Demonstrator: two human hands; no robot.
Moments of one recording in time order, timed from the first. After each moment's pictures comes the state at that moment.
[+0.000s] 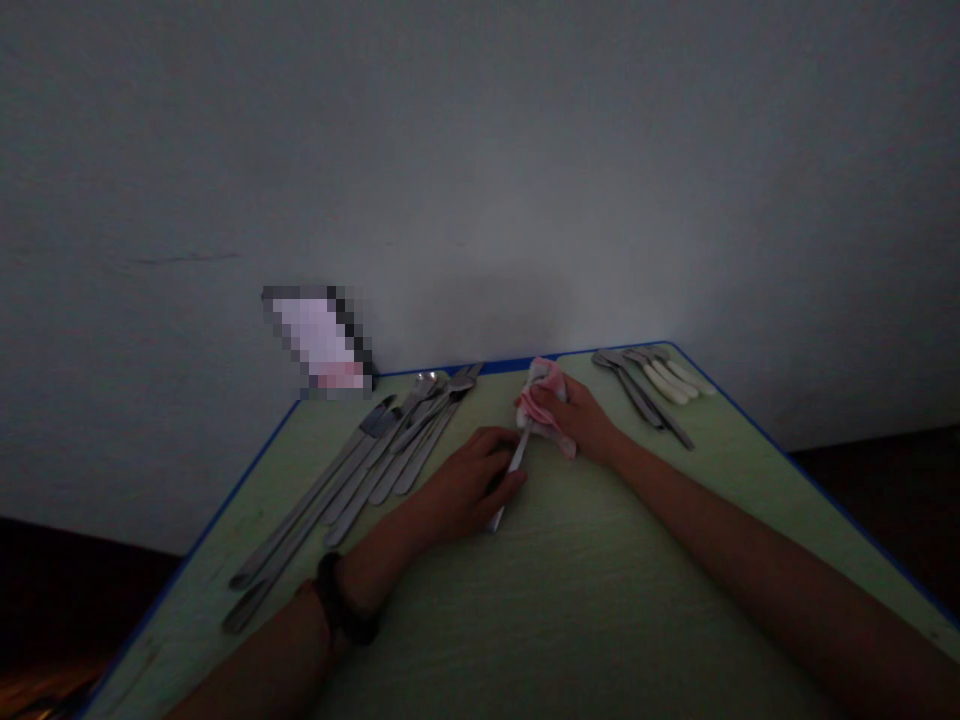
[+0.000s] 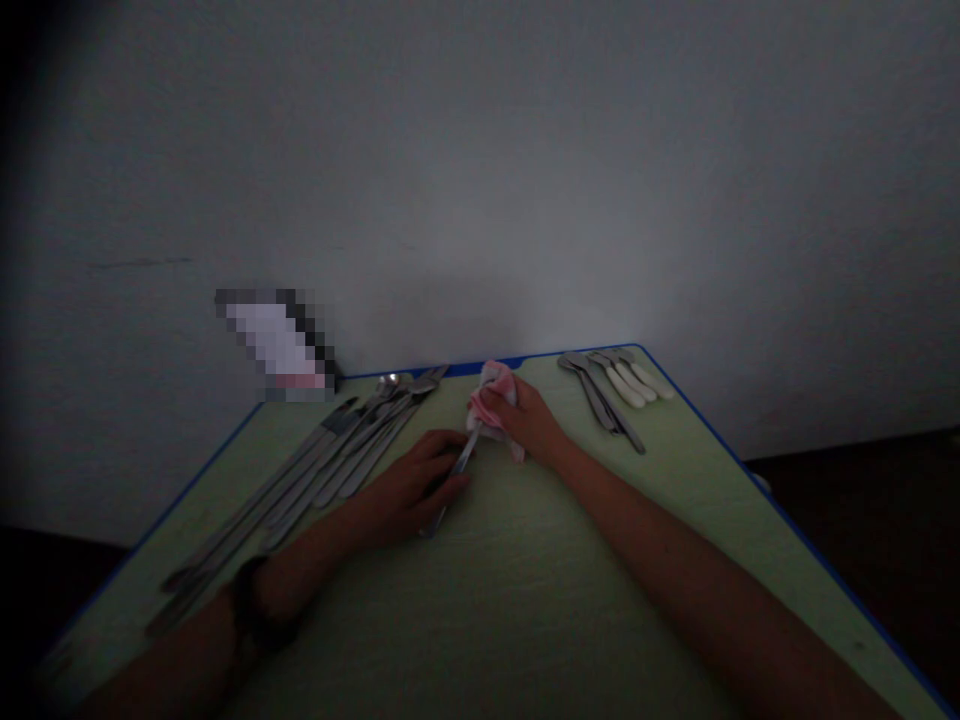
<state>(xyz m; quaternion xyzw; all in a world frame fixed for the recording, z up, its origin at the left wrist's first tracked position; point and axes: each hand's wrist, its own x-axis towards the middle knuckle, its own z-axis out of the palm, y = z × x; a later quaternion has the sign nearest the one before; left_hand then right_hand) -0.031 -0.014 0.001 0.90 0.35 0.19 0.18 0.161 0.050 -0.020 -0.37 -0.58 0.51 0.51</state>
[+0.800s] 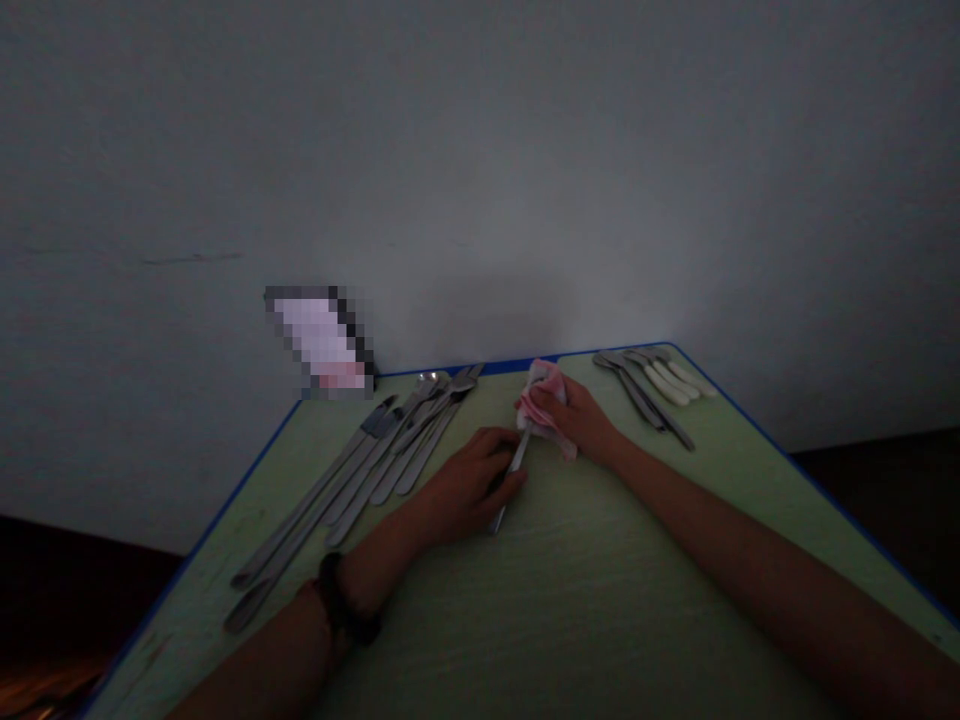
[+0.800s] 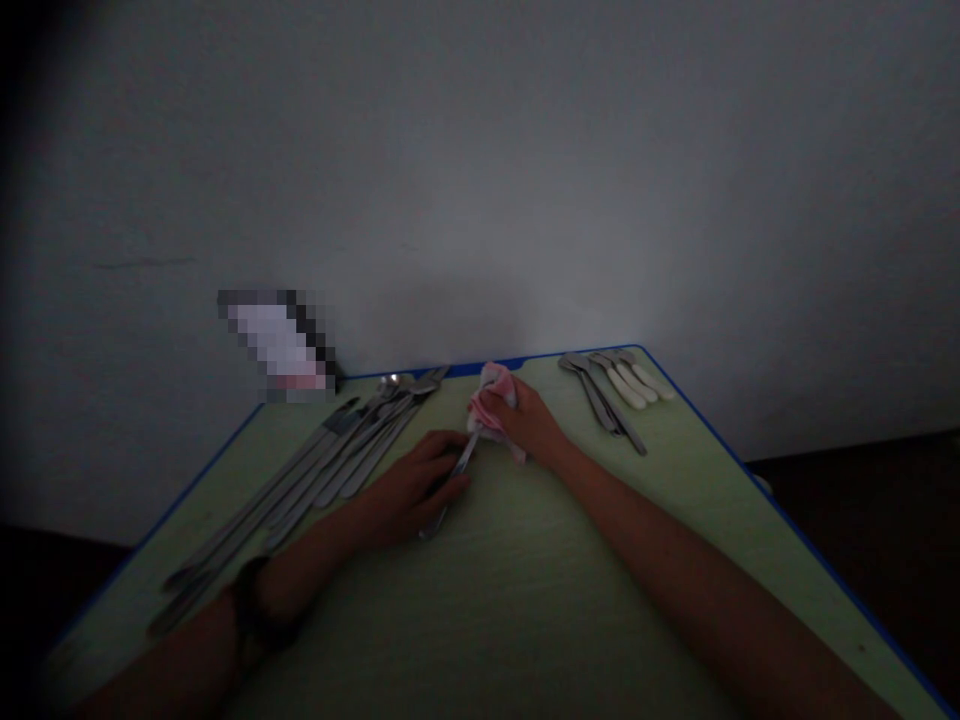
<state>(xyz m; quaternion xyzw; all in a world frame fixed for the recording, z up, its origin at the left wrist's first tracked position) -0.030 -0.015 0.001 0.90 0.35 0.18 0.18 0.162 0.047 -0.017 -0.39 -0.62 0.44 0.51</state>
